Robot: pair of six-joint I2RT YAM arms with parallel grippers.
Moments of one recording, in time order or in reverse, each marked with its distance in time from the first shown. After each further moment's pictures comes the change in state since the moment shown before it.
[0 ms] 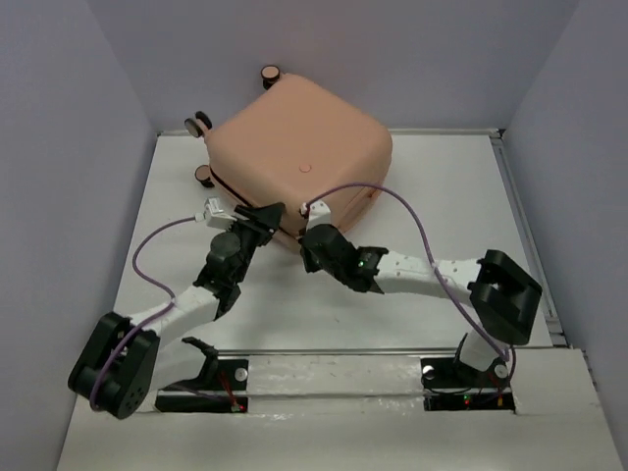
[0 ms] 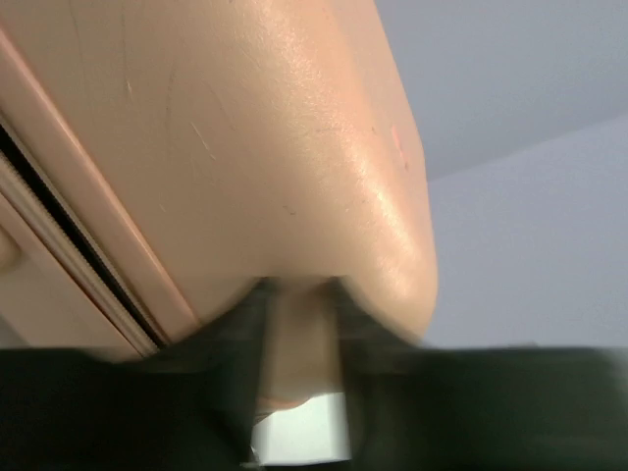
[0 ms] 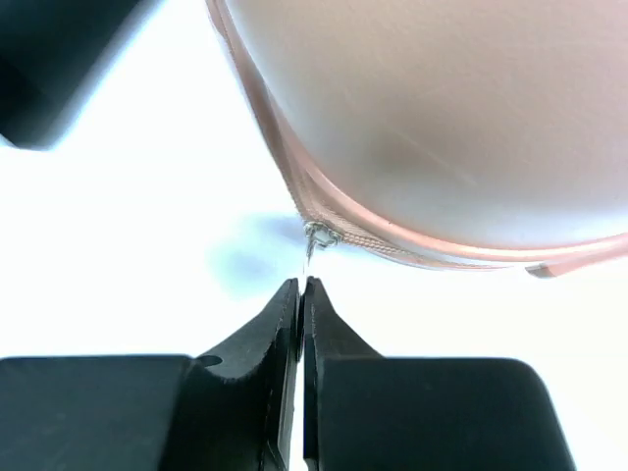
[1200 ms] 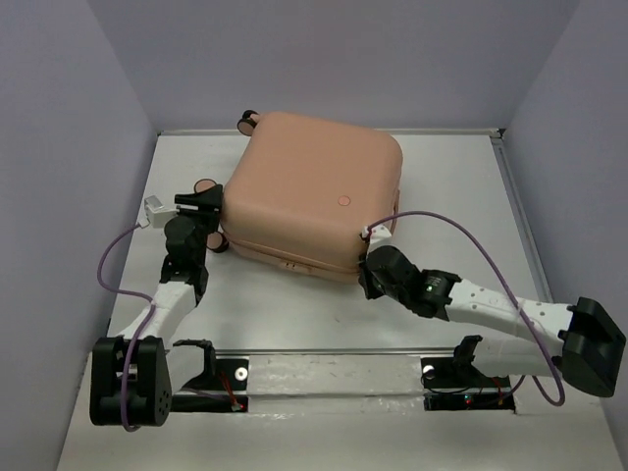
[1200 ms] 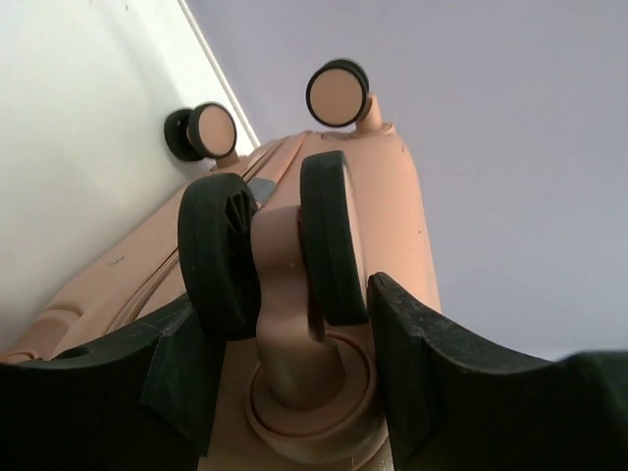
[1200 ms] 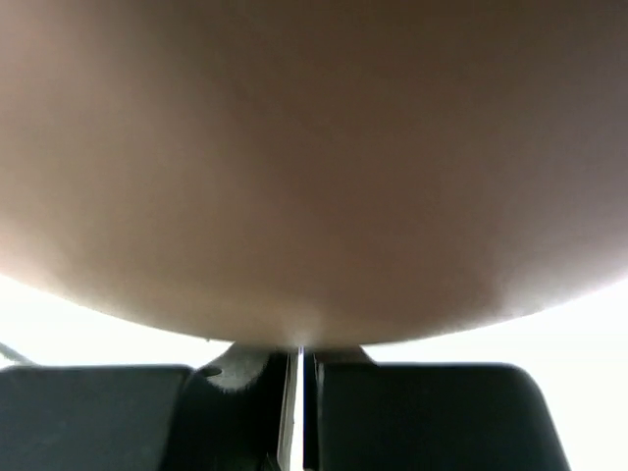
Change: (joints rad) left arm 0.438 -0.082 0.042 -0.168 0.180 -0.136; right arm -0.026 -0.480 -0.416 -0.097 -0.092 0.013
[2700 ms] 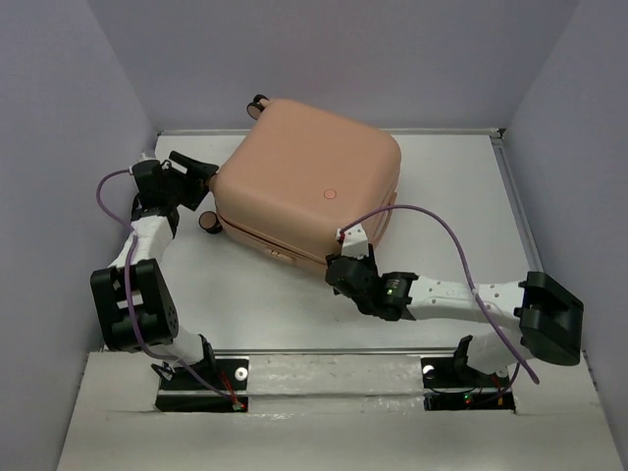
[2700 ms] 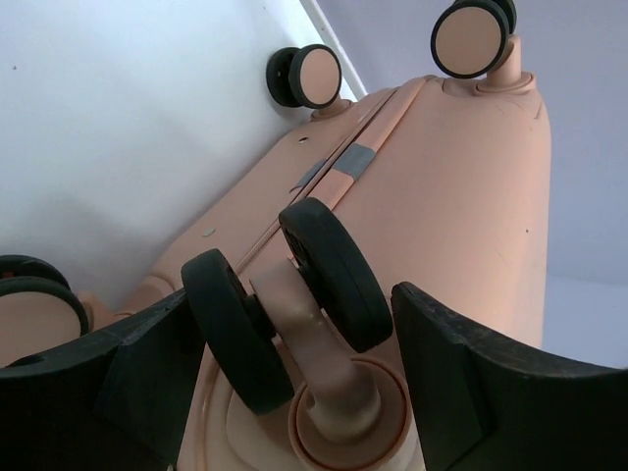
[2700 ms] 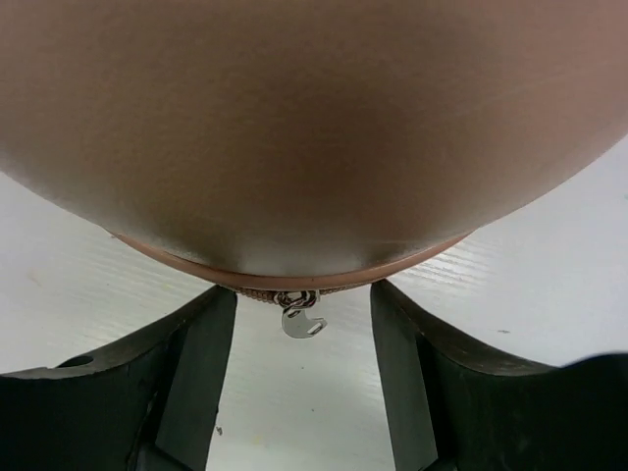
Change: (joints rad) left arm 0.233 0.404 0.549 -0.494 0.451 0.267; right arm 0.156 0.249 0.158 0.001 0.480 0.093
